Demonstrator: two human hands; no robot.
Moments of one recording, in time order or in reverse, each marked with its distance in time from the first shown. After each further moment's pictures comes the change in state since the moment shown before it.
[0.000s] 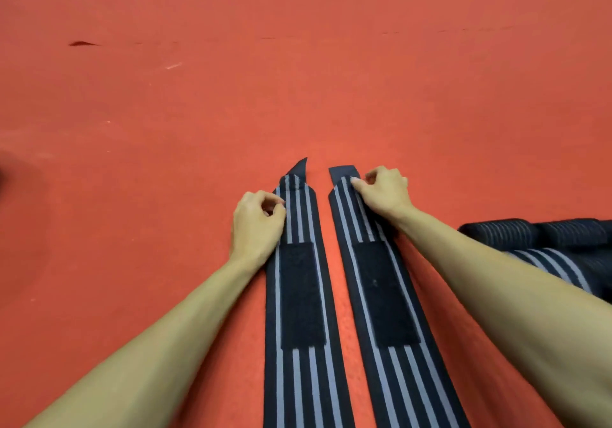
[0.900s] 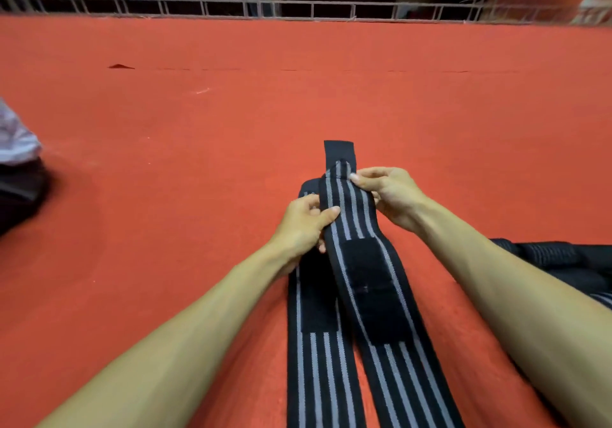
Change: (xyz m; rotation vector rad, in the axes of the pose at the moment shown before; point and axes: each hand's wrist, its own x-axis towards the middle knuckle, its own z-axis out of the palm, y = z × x) left_hand -0.037 0.068 -0.032 -0.616 -0.385 -0.077; right_hand -0.063 -0.058 -0.063 0.929 -0.333 -0.059
